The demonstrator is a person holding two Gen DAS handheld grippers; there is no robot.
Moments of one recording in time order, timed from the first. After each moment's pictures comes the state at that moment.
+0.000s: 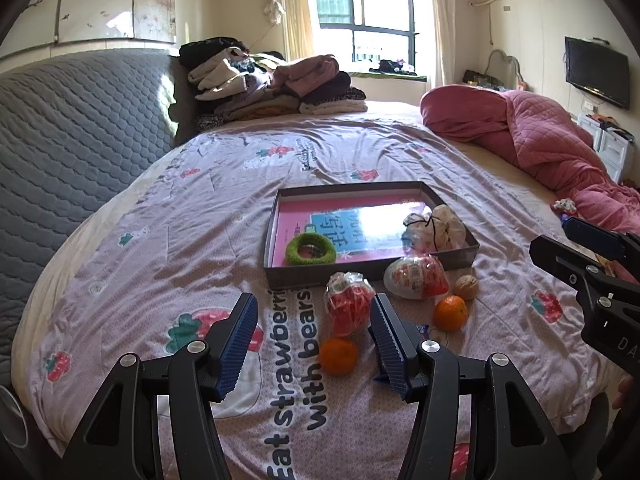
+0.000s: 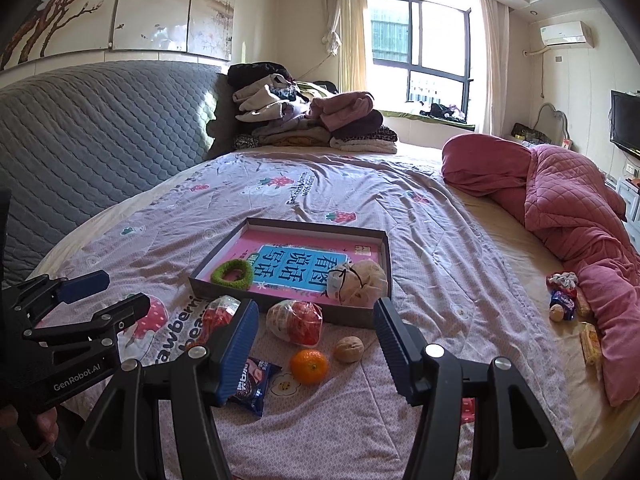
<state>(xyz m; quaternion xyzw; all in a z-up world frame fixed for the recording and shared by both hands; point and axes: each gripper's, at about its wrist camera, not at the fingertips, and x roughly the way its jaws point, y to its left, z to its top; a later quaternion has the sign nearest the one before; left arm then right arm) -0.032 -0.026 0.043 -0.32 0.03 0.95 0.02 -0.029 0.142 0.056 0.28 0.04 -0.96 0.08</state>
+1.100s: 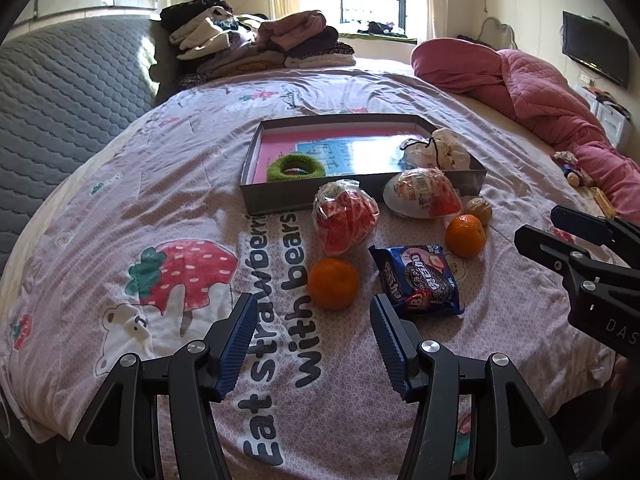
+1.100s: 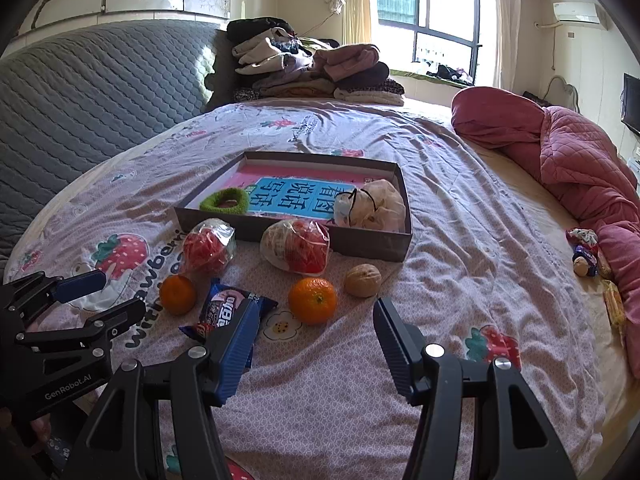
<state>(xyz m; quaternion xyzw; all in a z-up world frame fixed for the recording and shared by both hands) -0.033 -0.027 -0.031 -0.39 0.03 0.92 0.04 -0.041 0.138 -0.017 0.35 0.04 -0.93 0.08</state>
